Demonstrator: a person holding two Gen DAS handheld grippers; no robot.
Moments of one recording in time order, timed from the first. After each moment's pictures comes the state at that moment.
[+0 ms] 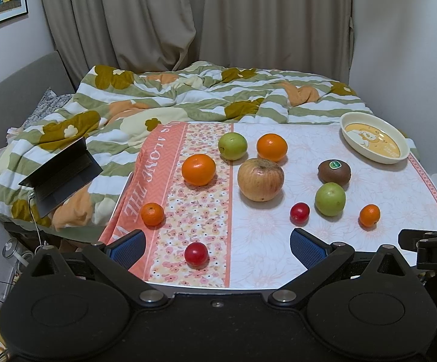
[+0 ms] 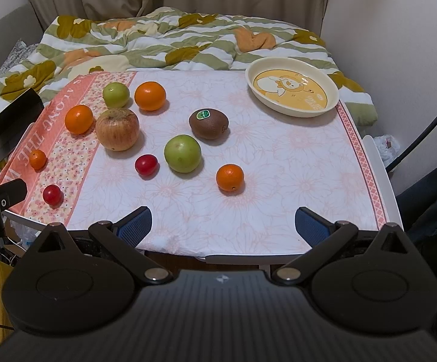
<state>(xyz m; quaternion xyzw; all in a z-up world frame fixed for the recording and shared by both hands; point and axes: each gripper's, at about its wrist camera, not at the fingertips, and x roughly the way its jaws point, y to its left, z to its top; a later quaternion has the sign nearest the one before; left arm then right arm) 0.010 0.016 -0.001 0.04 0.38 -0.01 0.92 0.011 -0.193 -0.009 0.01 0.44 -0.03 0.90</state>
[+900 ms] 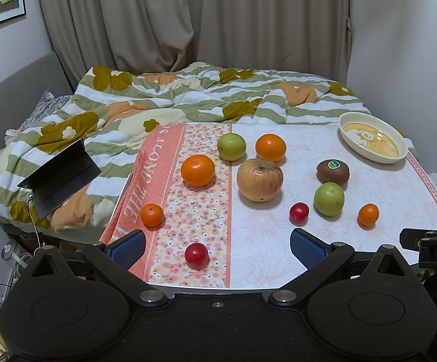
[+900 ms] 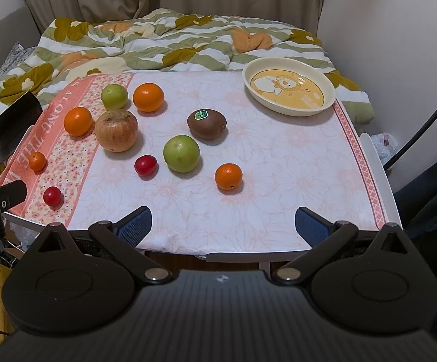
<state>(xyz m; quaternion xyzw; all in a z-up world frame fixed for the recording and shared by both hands) 0.009 0.016 -0.002 0.04 0.38 -0.01 0.92 0.006 -0.195 -0.007 0.01 0.44 -0.04 0.90</state>
